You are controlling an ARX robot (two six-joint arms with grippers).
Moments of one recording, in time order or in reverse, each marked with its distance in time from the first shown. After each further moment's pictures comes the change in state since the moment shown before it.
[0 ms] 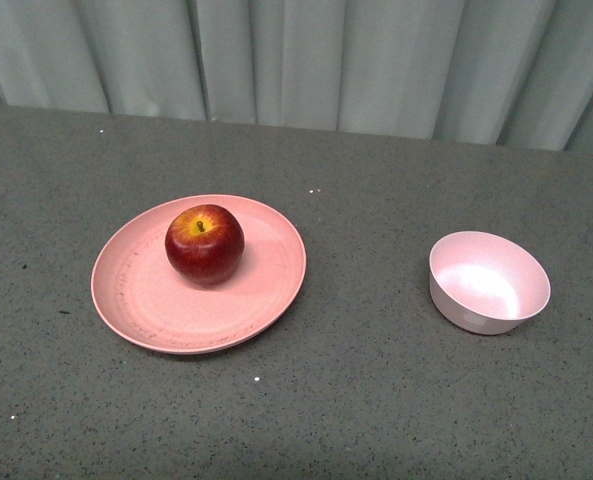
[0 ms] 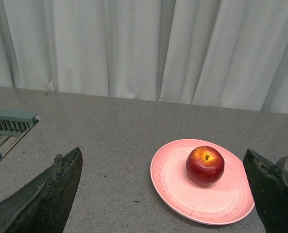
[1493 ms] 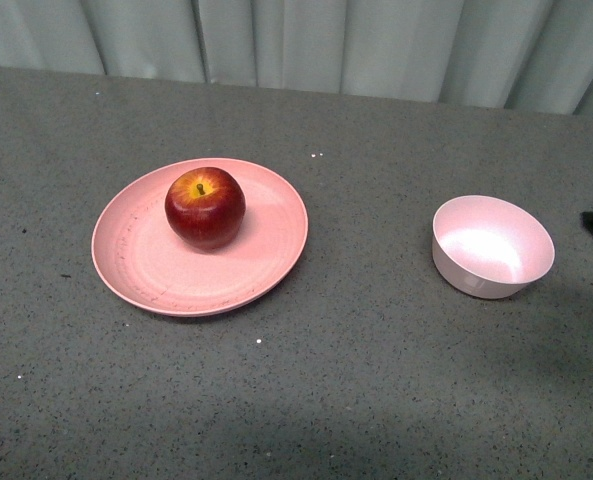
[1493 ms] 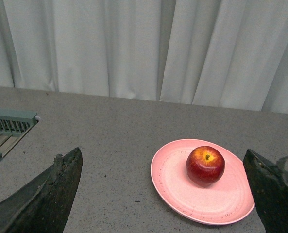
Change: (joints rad) left arm 0.000 0.000 0.000 0.000 0.000 0.000; right arm 0.045 1.438 0.404 0.459 -0.197 -0.214
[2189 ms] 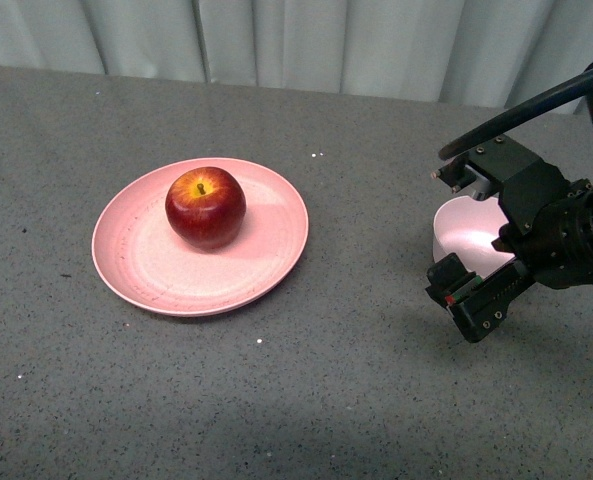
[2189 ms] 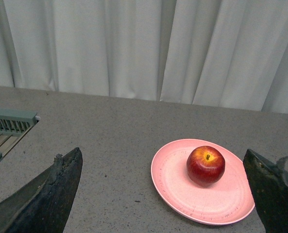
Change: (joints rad) left arm 0.000 0.000 0.000 0.000 0.000 0.000; right arm 0.183 0.550 0.430 -0.278 0.045 -0.178
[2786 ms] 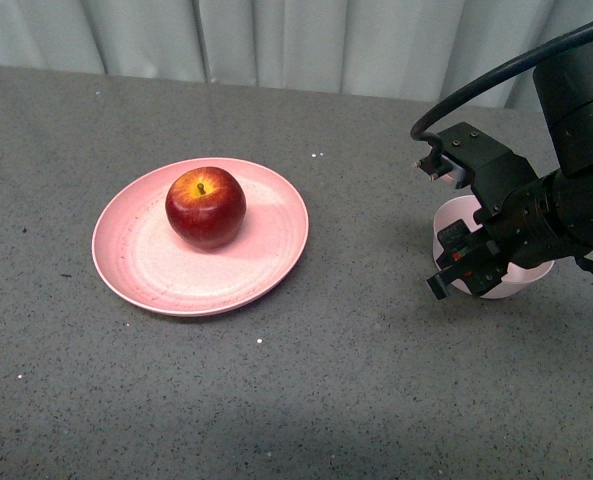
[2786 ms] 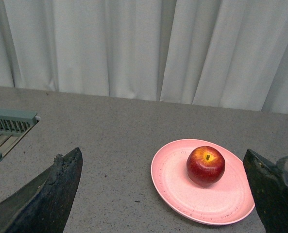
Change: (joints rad) left arm 0.000 0.000 0.000 0.000 0.000 0.000; right arm 0.002 0.115 0.159 -0.095 0.016 0.029
